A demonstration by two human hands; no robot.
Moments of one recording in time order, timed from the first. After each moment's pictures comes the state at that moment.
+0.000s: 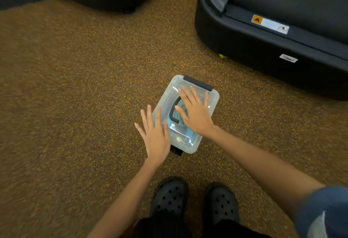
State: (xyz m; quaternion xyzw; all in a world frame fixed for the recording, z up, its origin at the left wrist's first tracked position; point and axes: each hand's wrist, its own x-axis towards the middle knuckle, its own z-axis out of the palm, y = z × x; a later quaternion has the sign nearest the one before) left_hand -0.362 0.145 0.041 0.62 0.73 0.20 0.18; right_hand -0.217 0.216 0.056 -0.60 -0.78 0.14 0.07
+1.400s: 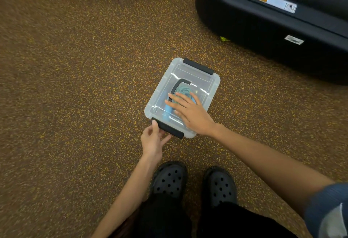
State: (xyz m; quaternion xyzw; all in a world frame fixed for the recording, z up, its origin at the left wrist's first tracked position) left_hand -0.363 0.108 0.055 0.05 0.66 0.44 0.60; right_hand -0.210 0.178 0.038 -0.45 -0.88 0.17 0.04
